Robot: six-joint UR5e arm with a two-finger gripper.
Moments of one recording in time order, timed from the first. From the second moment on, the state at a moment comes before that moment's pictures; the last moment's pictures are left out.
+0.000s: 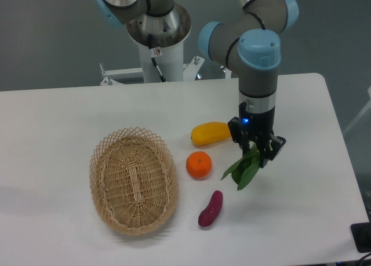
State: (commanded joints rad) arm 2.61 -1.86 -1.74 -0.76 1.44 1.34
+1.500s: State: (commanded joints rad) arm 2.74 -2.00 -1.78 -0.73 1.45 1.74
